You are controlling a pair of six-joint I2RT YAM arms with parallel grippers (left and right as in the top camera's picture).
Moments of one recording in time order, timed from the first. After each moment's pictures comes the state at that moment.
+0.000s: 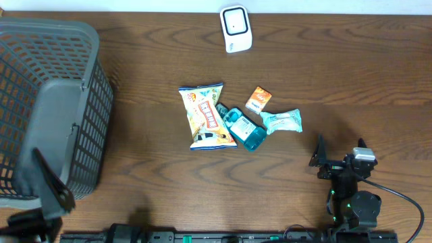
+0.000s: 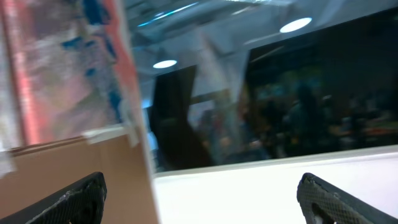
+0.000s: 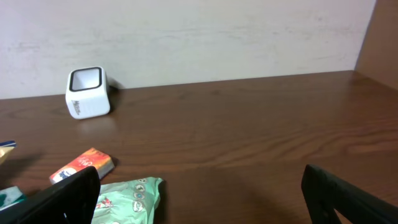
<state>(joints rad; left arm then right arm) -0.11 0.36 1.26 -0.42 -0.24 0.33 -0.02 0.01 0.01 -0.07 0.05 0.09</state>
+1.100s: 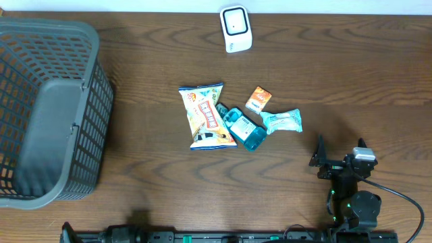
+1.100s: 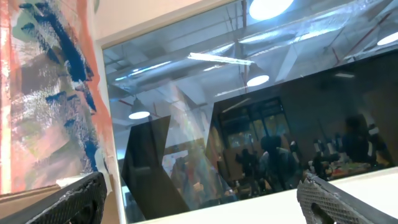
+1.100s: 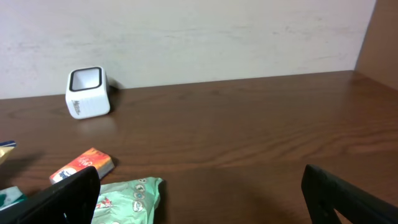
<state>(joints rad) 0.07 0.14 1.20 -0.40 0.07 0.24 -0.02 0.01 0.01 -0.07 0.05 0.09</state>
